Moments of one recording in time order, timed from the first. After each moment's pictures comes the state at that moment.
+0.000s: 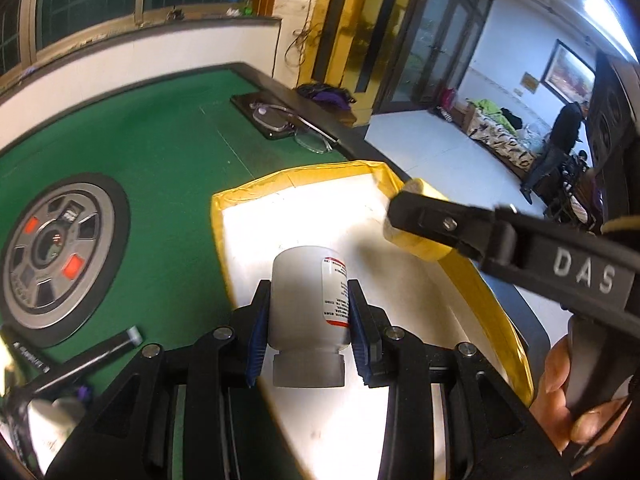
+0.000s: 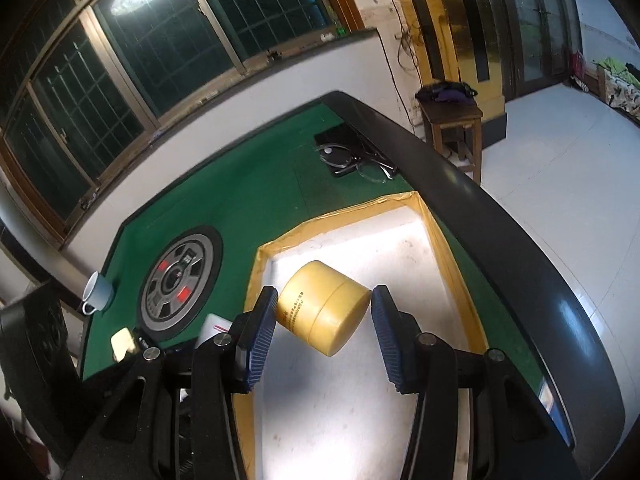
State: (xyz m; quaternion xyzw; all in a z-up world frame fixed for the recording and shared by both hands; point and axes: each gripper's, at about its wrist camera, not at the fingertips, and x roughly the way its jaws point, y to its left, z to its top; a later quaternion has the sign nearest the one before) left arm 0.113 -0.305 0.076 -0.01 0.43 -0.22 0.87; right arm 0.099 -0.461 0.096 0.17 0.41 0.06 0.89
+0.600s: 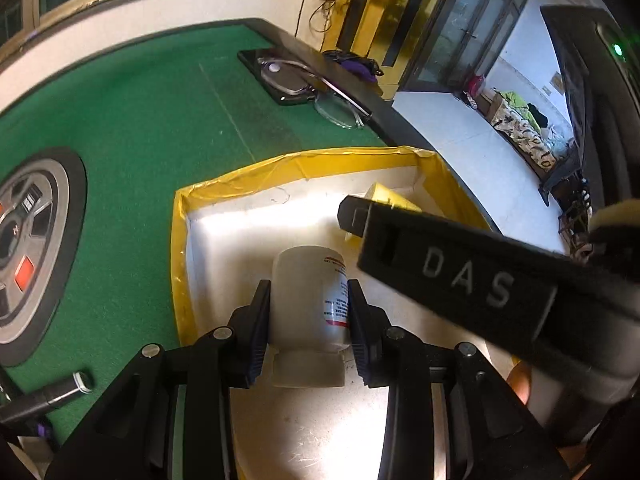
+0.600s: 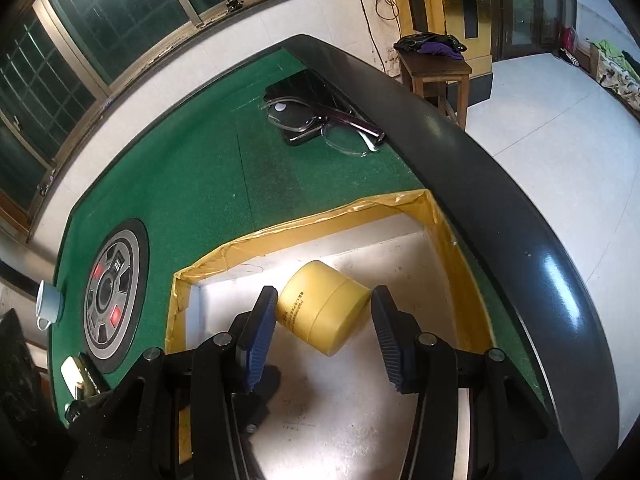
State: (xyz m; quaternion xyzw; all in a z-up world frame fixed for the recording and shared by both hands) left arm 0.149 -0.321 0.039 -0.03 0.50 -0.19 0.85; right arm 0.180 -0.460 0.046 0.15 0.50 0.02 0.85
